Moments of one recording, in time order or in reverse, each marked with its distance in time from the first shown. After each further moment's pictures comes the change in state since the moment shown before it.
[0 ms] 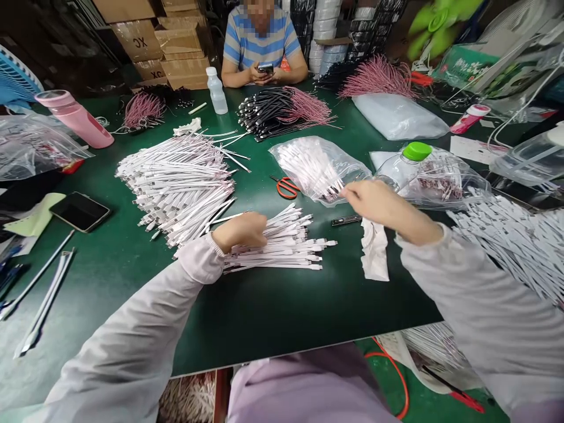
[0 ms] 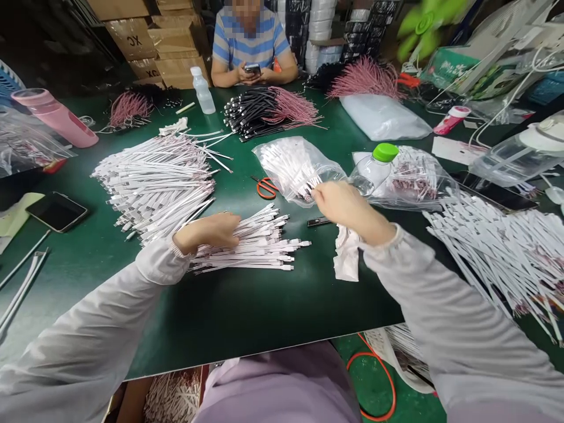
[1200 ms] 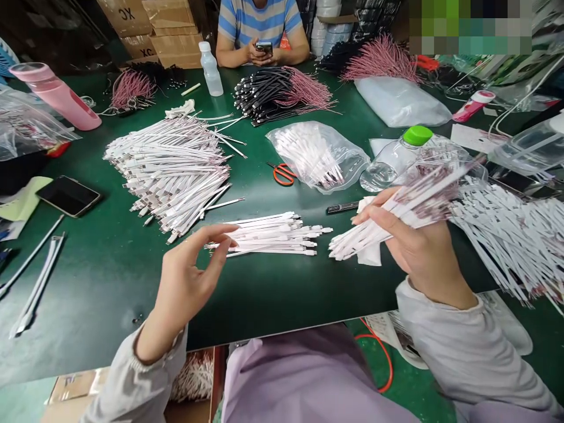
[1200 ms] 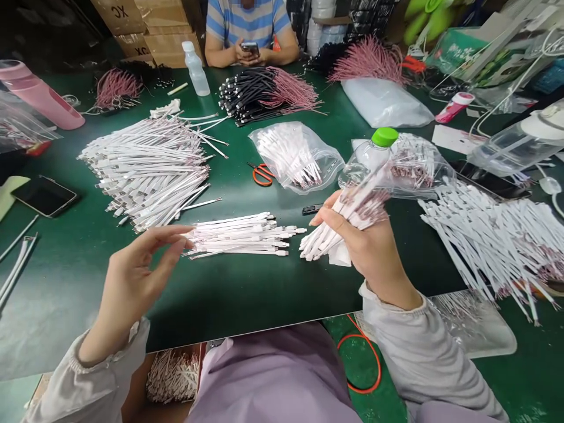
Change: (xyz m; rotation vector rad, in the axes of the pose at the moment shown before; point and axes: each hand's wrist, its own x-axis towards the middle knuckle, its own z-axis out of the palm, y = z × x) left_hand -0.126 0.024 0.069 -0.685 0.994 -0.047; right_hand -0.096 -0.039 -0.001 1.273 0.368 0.168
